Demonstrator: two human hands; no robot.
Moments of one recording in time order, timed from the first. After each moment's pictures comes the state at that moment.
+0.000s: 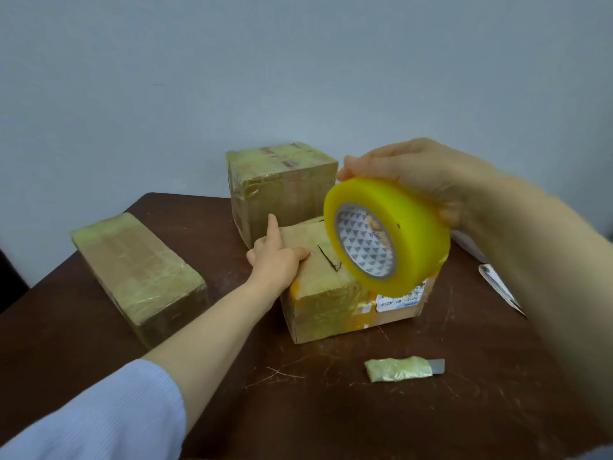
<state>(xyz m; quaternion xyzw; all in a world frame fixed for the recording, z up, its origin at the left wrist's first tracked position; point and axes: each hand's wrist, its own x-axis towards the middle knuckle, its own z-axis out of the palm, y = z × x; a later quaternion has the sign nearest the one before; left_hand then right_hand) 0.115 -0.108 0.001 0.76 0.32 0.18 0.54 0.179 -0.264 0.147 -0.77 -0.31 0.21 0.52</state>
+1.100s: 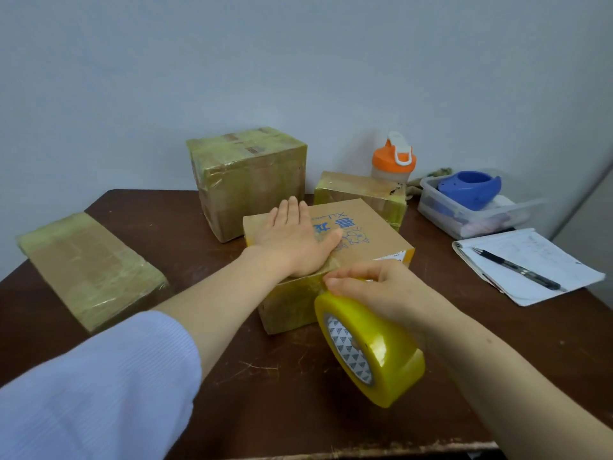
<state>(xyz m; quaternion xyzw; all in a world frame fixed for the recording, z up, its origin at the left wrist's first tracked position) 0.163 -0.142 0.012 0.98 0.18 -0.01 0.08 0.148 -0.313 0.031 -0.83 -0.20 0.24 0.47</state>
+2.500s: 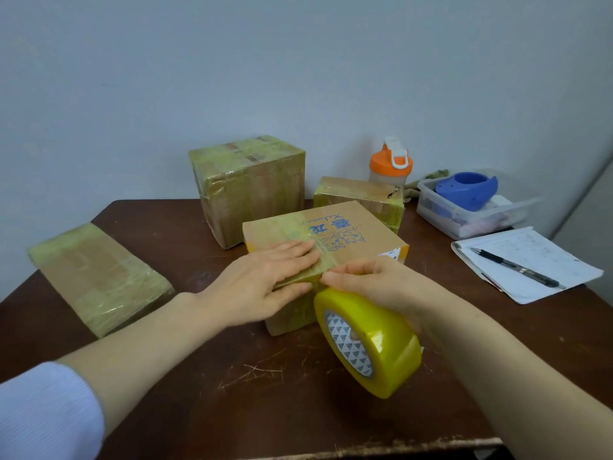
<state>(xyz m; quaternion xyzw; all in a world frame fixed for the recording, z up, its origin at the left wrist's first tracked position) 0.082 -0.117 0.008 0.97 -0.14 0.17 0.14 0.153 -0.311 0.042 -0.81 -0.19 0.32 0.46</state>
